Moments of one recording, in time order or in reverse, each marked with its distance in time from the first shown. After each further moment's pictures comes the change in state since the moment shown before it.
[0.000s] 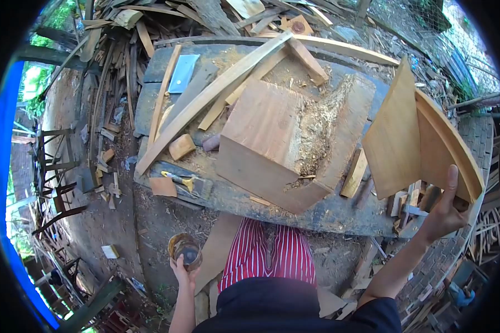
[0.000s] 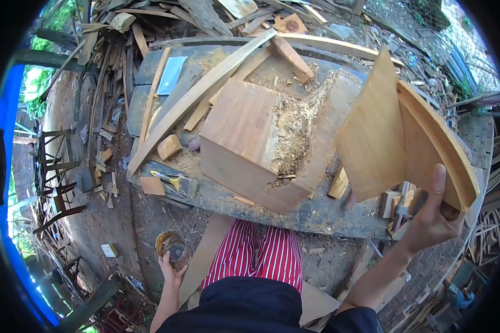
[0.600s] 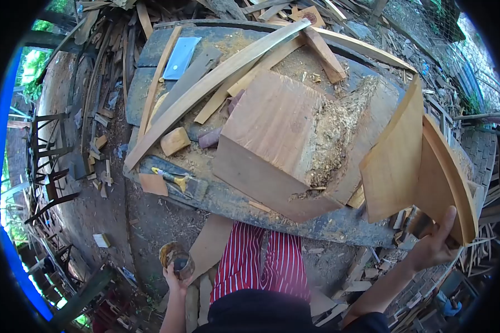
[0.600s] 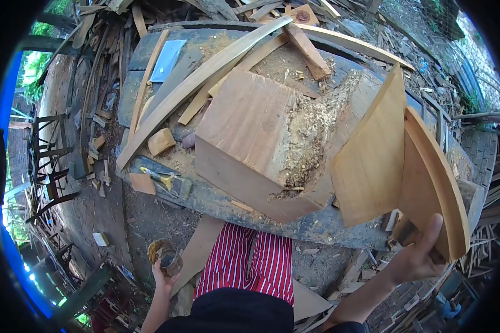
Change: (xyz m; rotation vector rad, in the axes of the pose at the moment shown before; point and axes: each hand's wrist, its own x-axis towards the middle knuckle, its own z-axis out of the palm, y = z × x) left_hand 0.025 -0.024 -0.026 0.019 -0.004 -0.169; right_hand -0.050 0.025 0.008 -0.043 0.024 0.106
